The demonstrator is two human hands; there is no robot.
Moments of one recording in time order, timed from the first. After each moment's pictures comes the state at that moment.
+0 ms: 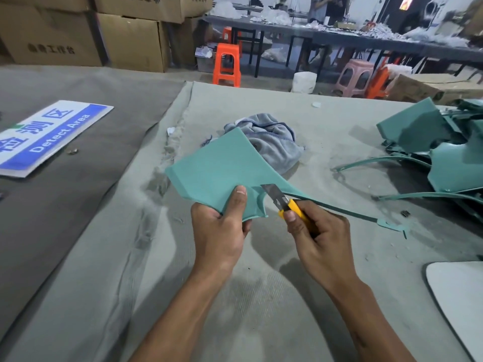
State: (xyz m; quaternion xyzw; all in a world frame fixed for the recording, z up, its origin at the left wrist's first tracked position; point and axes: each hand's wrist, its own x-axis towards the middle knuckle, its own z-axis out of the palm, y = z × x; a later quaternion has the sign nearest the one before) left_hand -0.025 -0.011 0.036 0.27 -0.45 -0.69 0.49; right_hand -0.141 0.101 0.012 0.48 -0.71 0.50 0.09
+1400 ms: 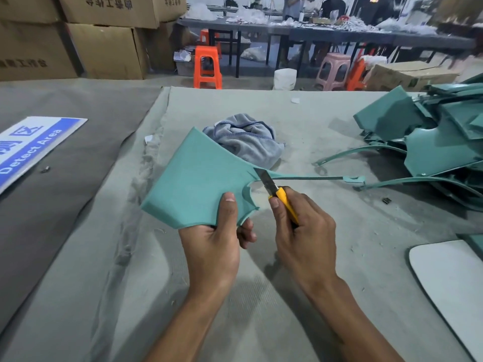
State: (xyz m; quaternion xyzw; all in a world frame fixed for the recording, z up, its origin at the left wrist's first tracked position) left_hand -0.028 0.010 0.030 0.26 -0.50 -0.64 0.52; right_hand -0.128 0.090 0.014 0.38 -0.77 0.48 0.19
